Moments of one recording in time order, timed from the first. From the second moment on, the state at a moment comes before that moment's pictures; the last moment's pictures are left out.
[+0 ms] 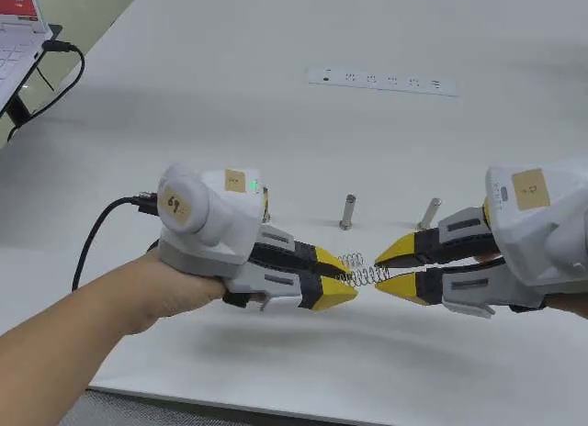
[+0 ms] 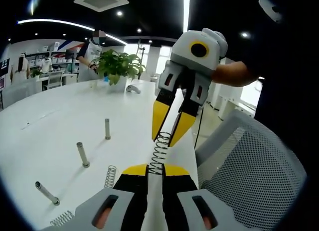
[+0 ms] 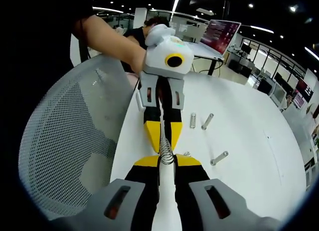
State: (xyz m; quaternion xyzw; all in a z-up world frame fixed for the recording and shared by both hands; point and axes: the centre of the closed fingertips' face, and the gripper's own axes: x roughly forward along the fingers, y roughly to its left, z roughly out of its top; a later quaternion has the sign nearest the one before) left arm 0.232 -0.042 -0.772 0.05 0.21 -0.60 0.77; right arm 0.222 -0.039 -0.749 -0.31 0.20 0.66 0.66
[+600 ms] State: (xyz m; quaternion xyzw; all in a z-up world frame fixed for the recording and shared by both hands) left arm 0.227 -0.051 -0.775 0.06 0.21 -0.62 0.76; right arm 0.219 -0.017 -0.736 -0.25 0.17 0.67 0.67
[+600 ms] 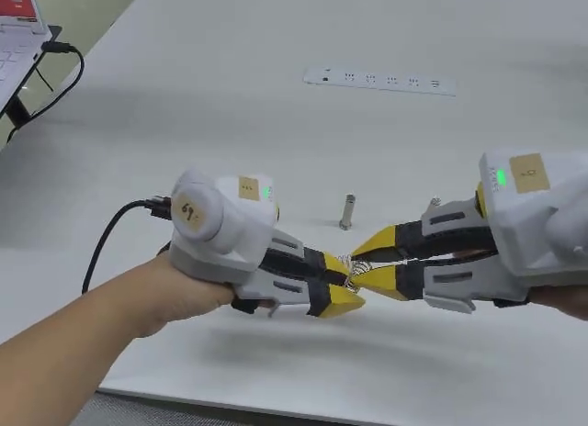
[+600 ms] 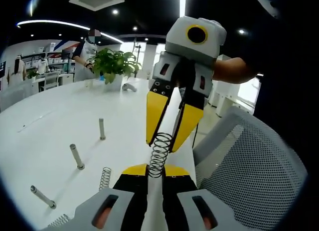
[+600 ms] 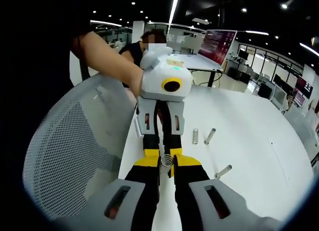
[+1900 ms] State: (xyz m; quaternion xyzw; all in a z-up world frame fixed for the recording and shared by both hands) left arm 0.228 -0.052 -0.758 0.04 0.19 -0.62 0.76; right arm 0.221 -0.010 -0.724 -0.17 0.14 0.66 0.72
